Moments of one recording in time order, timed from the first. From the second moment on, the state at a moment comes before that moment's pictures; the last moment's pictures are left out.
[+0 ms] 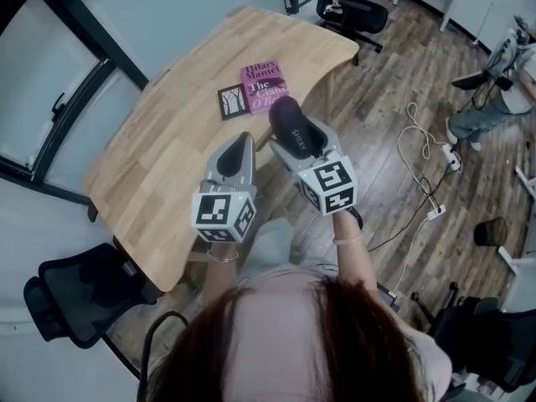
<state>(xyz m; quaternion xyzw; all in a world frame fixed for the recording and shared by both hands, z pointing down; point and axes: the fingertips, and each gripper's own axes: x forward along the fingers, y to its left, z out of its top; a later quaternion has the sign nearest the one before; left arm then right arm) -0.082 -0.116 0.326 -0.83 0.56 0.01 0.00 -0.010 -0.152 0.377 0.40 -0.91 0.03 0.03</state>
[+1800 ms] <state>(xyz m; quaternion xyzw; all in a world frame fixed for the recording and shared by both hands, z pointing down) -0.076 -0.059 0.336 -0.82 0.57 -0.01 0.01 0.013 -0.081 0.342 0.40 -0.91 -0.01 -0.02</state>
